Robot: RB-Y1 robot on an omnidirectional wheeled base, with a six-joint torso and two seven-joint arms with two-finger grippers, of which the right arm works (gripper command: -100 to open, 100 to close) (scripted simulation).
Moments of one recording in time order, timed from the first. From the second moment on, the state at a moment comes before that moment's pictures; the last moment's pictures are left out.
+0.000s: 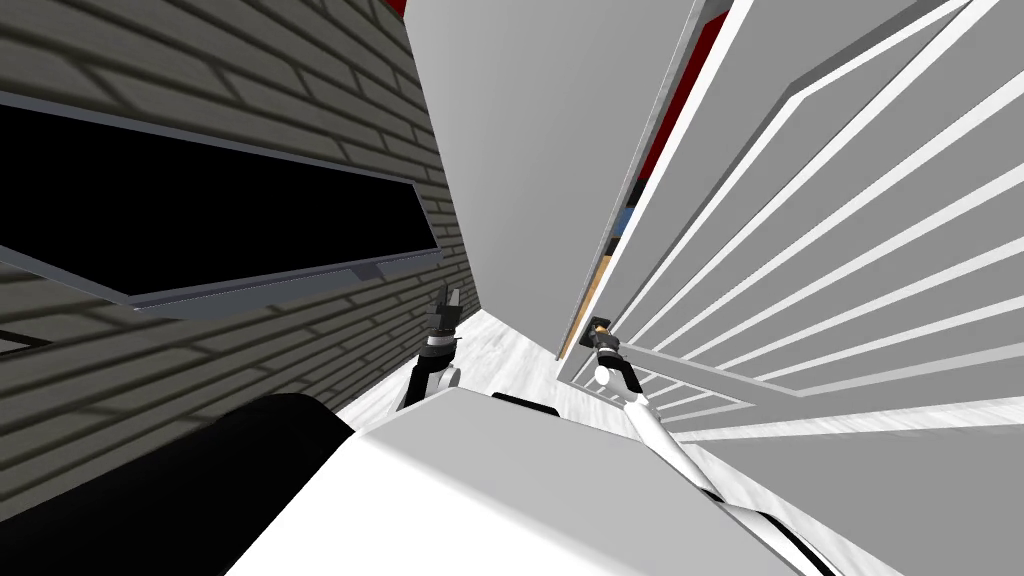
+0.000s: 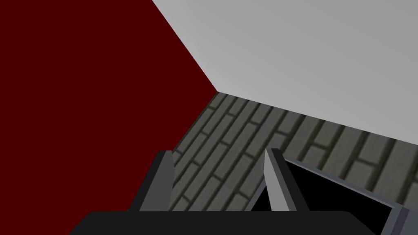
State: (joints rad) arm -0.15 -0.34 0.08 -1.02 -0.76 -0.43 -1.21
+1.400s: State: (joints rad) arm -0.09 -0.47 0.22 -1.10 -0.75 -0.44 -1.37
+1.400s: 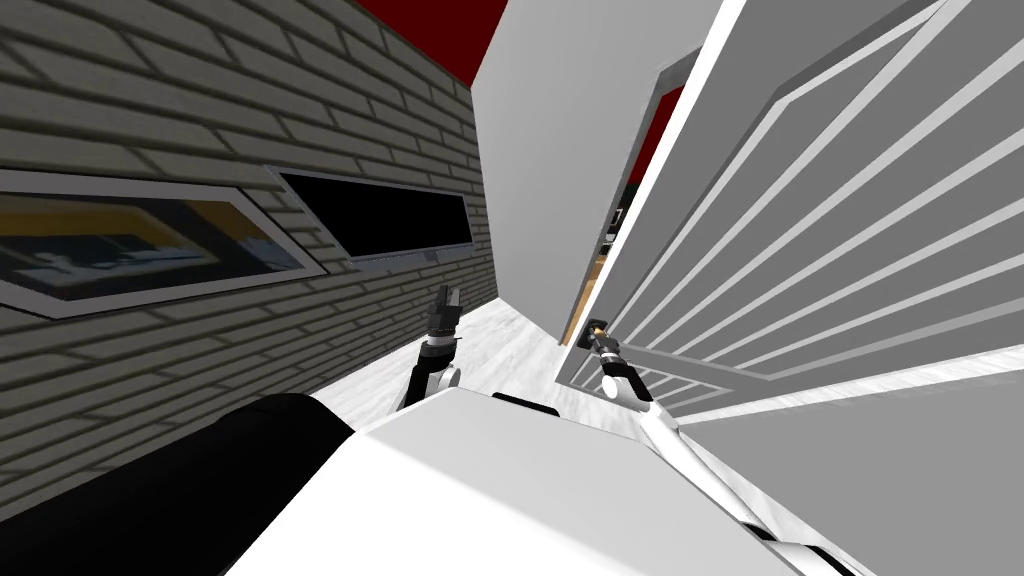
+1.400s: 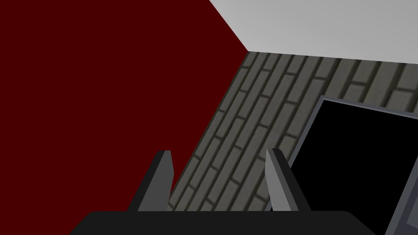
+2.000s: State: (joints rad) arm -0.05 -0.51 0.28 -1.15 -0.73 -0.45 -1.43
